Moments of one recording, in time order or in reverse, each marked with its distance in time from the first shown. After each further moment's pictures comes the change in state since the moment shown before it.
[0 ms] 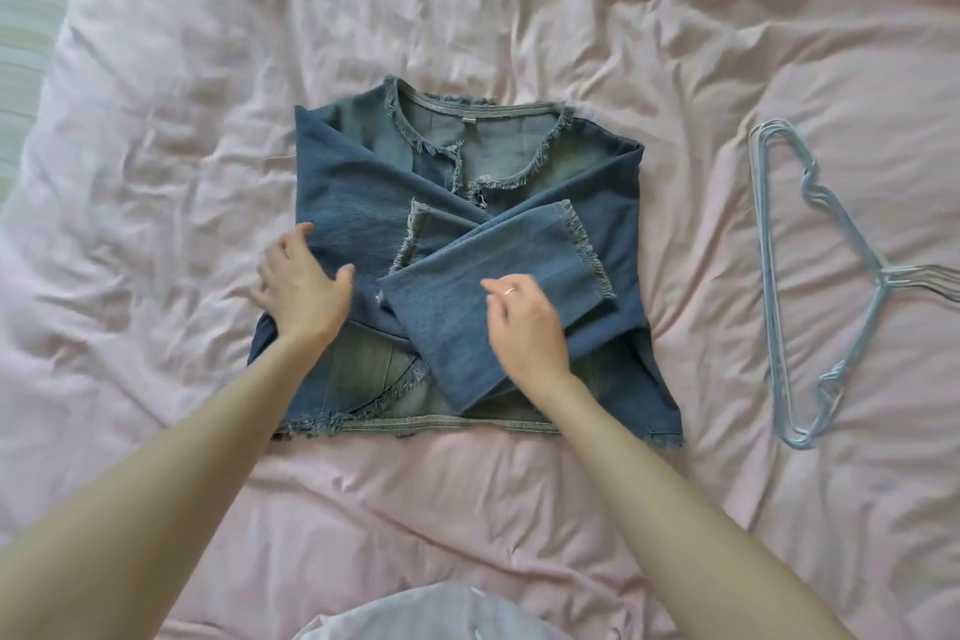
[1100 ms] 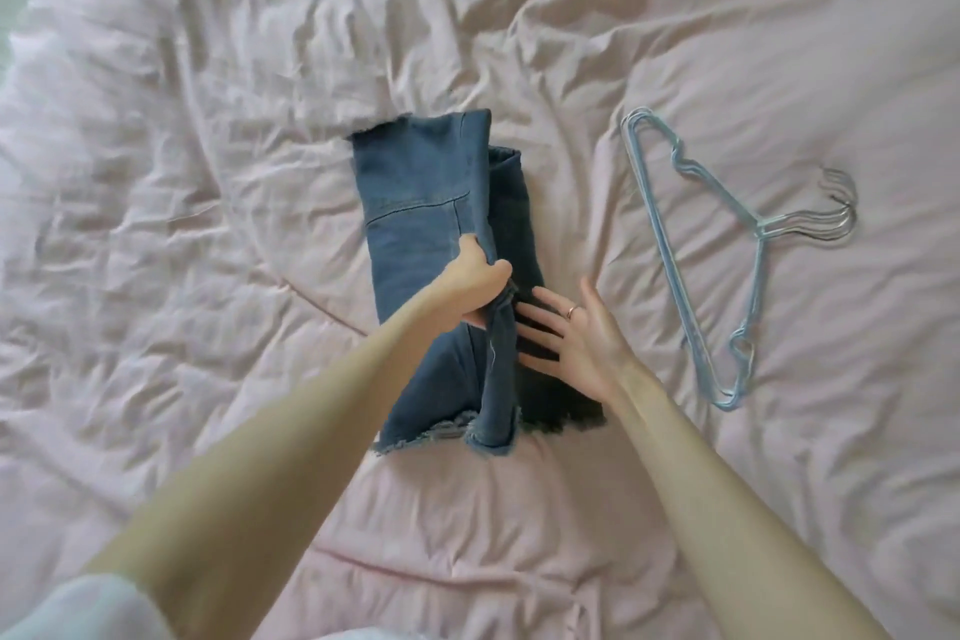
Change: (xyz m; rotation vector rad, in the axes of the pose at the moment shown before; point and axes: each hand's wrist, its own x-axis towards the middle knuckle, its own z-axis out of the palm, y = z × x) left_hand -0.120 0.199 0.062 -0.290 -0.799 0.166; right_hand -0.031 0.106 -0.124 1.367 -0.280 0.735
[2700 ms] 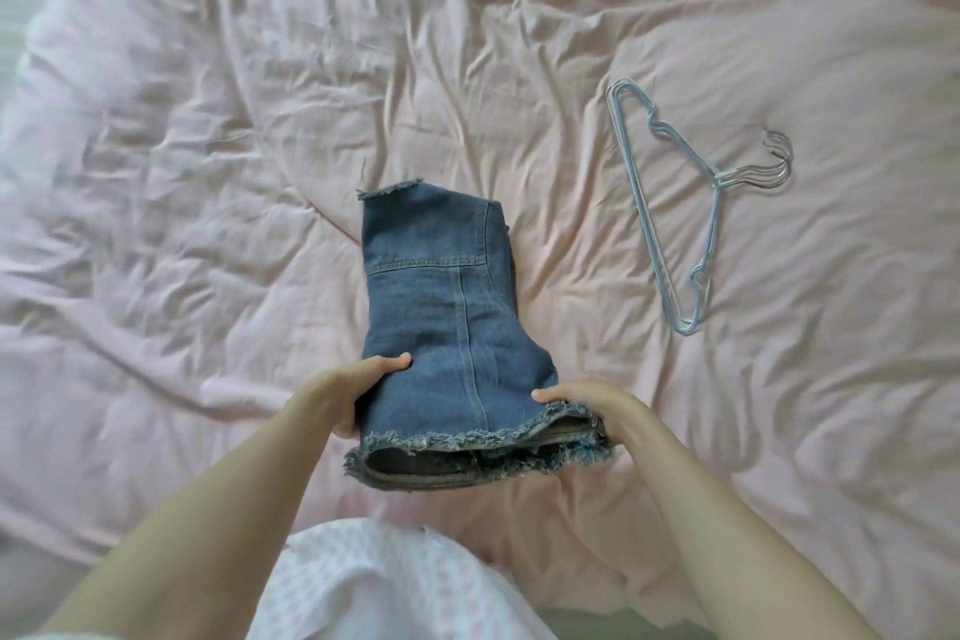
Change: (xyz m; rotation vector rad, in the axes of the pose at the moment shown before) left_hand -0.113 -0.207 -0.022 -0.456 -0.235 -0.679; right_hand -0.097 0.114 -0.029 -0.736 0.287 0.379
